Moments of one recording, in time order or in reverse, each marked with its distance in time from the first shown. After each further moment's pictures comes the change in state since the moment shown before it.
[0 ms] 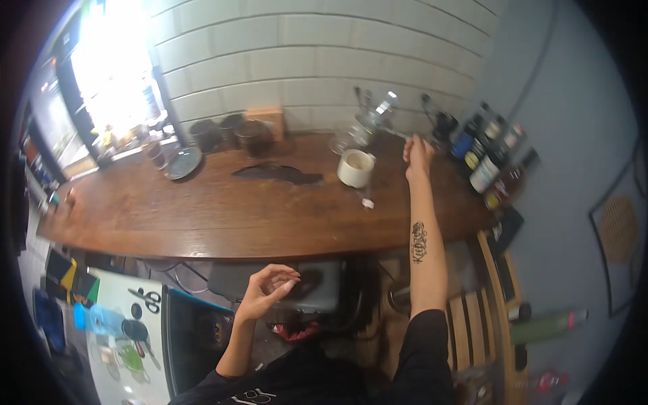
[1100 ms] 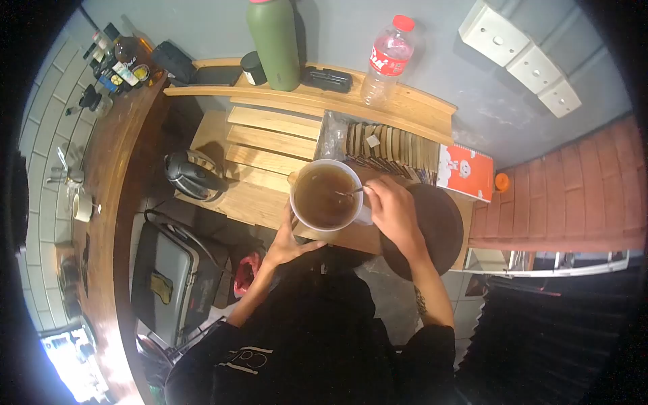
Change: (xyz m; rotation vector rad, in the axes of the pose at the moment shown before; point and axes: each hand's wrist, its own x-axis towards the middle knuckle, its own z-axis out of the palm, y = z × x) left_hand -0.162 -0.246 0.369 0.286 -1.165 -0.233; right_hand -0.654 -0.204 -0.440 -1.360 0.554 -0.033
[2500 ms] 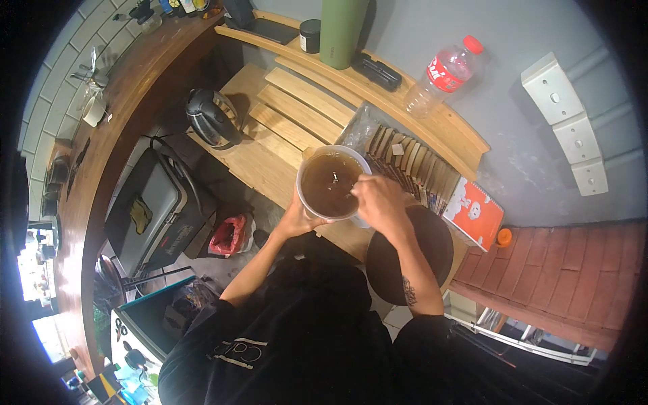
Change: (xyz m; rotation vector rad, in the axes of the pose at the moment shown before) left_hand 0.022 -0.037 0.047 0.014 0.326 0.267; right_hand 0.034 0.024 0.025 -0.146 -0.504 -0.324
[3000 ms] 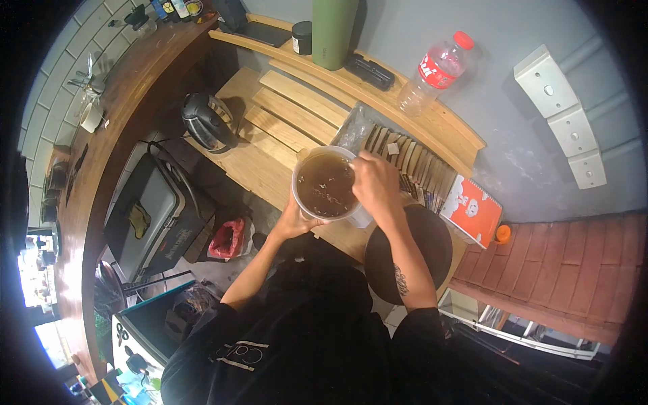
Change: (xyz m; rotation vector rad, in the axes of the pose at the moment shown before) left_hand -0.005 -0.001 0.001 0.016 -0.012 -0.116; right_hand 0.025 0.004 0.007 -0.022 0.335 0.012
